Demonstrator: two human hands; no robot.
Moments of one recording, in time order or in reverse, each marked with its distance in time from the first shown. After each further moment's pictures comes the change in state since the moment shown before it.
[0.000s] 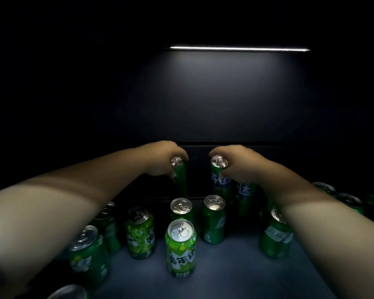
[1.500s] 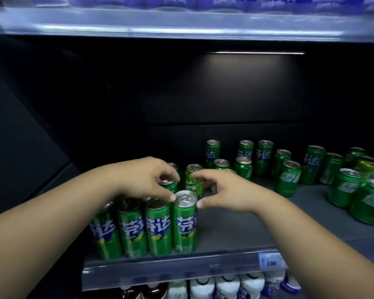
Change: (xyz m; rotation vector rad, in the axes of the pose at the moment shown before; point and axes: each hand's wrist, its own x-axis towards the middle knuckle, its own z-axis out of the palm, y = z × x) left_hand -0.286 -0.031 -0.010 -0.102 -0.104 0.141; right_hand -0.173 -0.215 0.073 0.386 -0.111 -0.149
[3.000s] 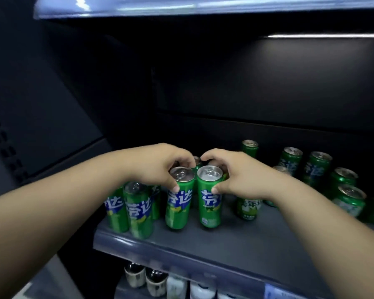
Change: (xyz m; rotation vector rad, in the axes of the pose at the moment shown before) left_hand -0.002 0.032 -0.001 -0.190 0.082 -0.296; right_hand 0.045 0.015 -0.035 -0.063 -0.102 -0.282
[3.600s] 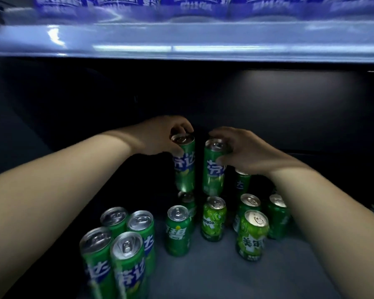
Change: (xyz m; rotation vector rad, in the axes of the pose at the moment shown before) left_hand 0.106 -0.046 -0.096 -0.153 0.271 0.120; right_hand 0.085 0.020 -0.079 -0.045 0.310 0.072
